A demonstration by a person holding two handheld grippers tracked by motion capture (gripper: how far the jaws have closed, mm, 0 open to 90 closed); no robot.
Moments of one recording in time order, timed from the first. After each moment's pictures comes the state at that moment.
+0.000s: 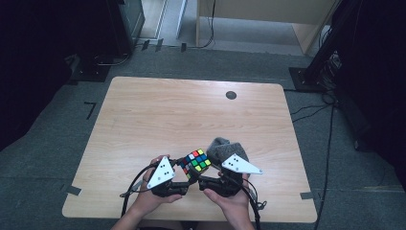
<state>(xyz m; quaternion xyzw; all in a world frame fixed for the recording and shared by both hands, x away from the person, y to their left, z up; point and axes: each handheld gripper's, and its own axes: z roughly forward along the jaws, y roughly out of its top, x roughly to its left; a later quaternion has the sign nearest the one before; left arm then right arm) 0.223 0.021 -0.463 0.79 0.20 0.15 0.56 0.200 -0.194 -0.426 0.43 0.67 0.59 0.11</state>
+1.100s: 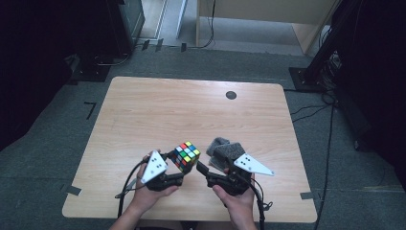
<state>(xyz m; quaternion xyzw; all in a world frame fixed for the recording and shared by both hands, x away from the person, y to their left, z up) 0.240 0.049 -0.453 0.73 0.31 0.17 0.58 0.199 -0.215 -0.422 0.44 0.62 0.64 0.12</state>
